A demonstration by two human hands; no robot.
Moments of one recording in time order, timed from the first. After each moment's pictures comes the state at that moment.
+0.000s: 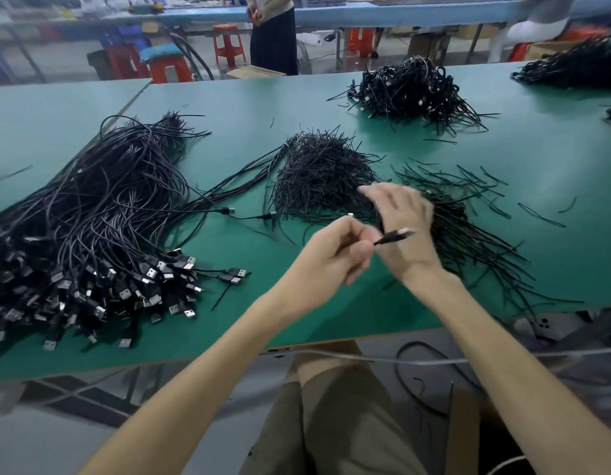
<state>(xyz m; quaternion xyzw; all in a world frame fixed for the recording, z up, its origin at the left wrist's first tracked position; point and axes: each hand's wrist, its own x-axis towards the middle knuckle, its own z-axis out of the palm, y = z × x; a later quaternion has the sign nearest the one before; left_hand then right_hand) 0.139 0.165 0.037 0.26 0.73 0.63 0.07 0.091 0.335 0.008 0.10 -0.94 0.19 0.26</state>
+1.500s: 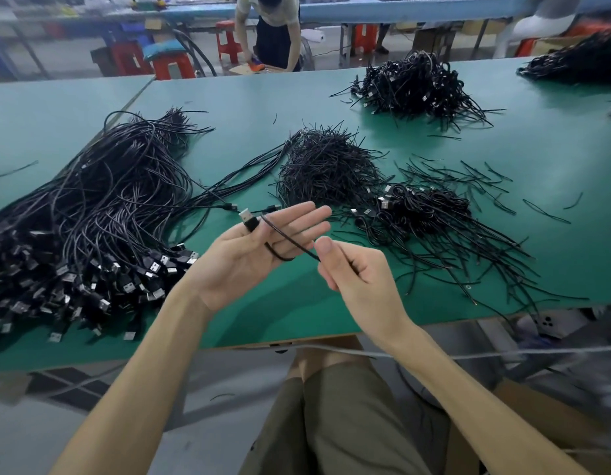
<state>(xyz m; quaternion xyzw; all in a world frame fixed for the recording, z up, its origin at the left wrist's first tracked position) 0.112 0.071 0.018 0.30 0.54 0.76 0.21 0.173 0.262 0.015 0.21 -0.73 0.64 0.11</state>
